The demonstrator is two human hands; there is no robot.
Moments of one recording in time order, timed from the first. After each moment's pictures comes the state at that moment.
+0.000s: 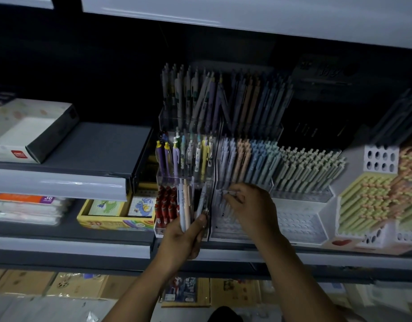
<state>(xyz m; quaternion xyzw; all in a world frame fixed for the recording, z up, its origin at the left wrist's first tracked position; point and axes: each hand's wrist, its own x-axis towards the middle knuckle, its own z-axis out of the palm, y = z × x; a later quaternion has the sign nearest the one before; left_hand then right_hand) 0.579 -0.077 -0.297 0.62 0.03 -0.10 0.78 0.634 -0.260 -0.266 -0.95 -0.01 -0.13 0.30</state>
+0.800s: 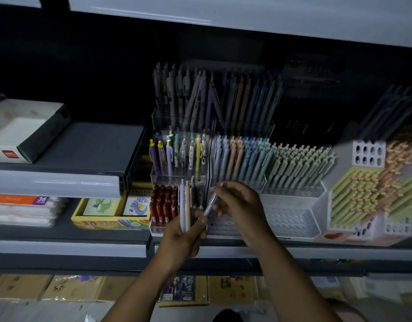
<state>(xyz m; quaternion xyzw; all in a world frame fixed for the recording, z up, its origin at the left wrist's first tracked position) 0.575 -0.085 -0.299 0.61 0.01 -0.11 0.79 0.614 -0.243 -0.253 -0.70 0.04 0.00 0.72</state>
